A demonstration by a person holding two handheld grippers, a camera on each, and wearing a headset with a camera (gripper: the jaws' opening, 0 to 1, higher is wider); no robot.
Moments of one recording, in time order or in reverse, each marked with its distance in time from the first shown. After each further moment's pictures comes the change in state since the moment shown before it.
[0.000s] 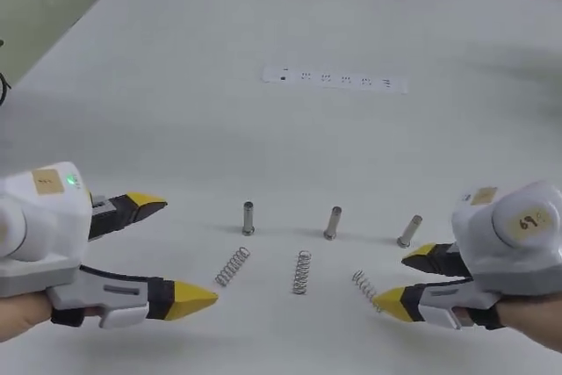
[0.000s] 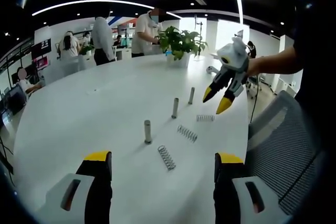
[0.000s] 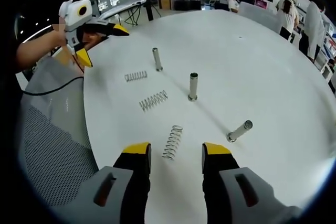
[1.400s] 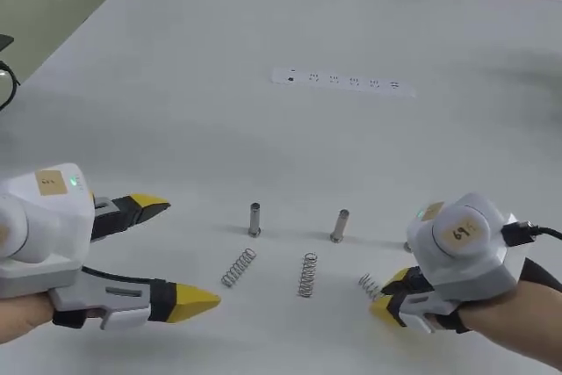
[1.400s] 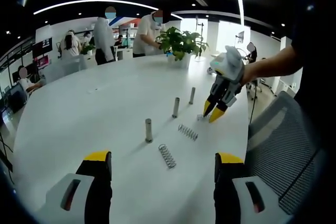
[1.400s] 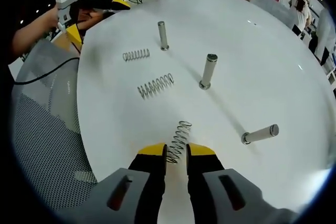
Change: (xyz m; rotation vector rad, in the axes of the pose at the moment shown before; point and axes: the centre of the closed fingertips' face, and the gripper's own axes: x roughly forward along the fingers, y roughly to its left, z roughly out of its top) left arm -0.001 0.002 -0.001 -0.010 -0.006 0.002; right arm 0.029 0.005 -0.017 -0.060 0.153 0.015
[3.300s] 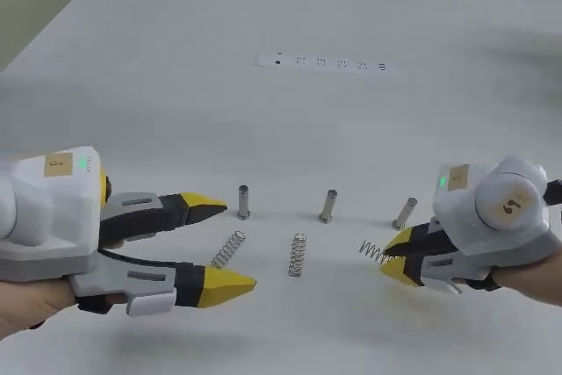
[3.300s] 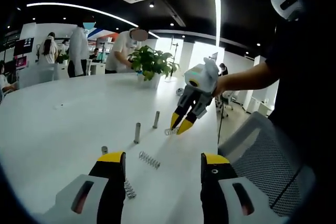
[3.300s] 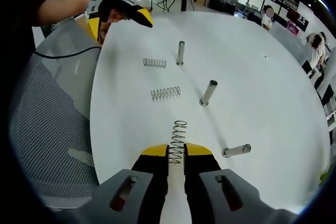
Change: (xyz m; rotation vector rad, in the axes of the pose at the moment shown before) left arm 0.018 -0.059 0.039 -0.041 -0.172 -0.270; right arm -0.037 -0.004 0.013 -0.266 -0.088 0.034
